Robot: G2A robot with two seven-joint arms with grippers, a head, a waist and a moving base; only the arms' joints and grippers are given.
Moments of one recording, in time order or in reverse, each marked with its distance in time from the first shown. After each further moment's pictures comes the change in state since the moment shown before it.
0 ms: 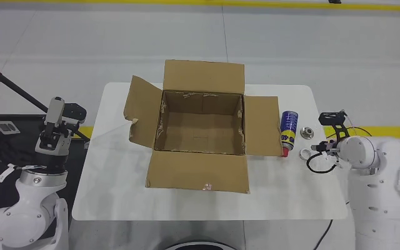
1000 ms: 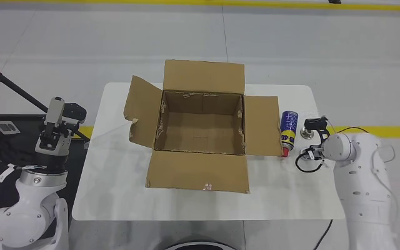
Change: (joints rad) left arm 0.000 0.000 0.000 0.000 0.000 0.000 0.000; right arm 0.105 0.002 -0.141 0.259 0.014 0.017 -0.048
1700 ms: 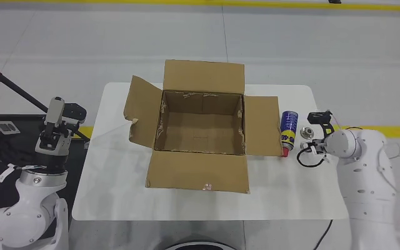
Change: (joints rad) left arm 0.000 0.000 0.000 0.000 0.000 0.000 0.000; right arm 0.015 0.014 0.020 -0.057 0.039 0.018 -0.033
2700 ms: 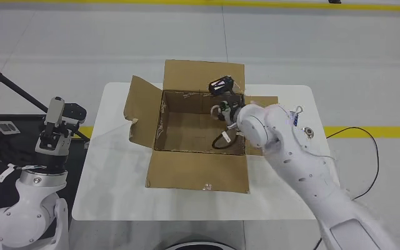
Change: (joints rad) left arm 0.000 0.000 0.000 0.000 0.000 0.000 0.000; right arm 0.352 -0.183 -0.767 -0.087 0.249 0.237 -0.310
